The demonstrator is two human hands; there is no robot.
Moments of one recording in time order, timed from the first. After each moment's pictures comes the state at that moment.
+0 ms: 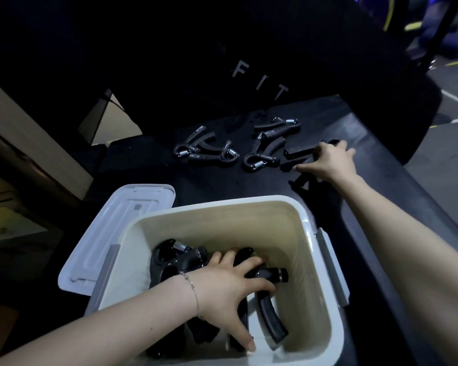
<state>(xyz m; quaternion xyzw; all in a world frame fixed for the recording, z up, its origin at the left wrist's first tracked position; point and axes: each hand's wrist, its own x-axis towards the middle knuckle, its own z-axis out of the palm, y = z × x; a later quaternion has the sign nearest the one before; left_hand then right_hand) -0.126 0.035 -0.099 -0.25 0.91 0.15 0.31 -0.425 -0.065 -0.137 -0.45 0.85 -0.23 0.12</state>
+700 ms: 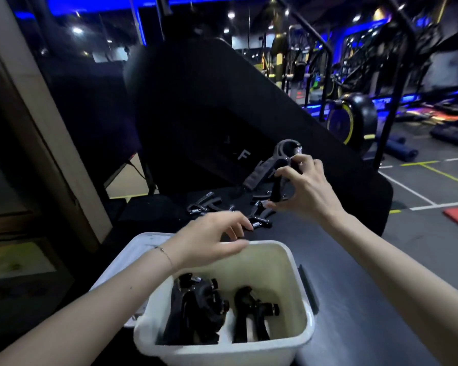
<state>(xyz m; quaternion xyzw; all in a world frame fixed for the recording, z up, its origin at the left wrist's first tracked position) -0.091 0.035 0.039 -0.30 0.92 0.19 -0.15 -0.336 0.041 0.033 -0.66 0.65 -0.34 -0.17</state>
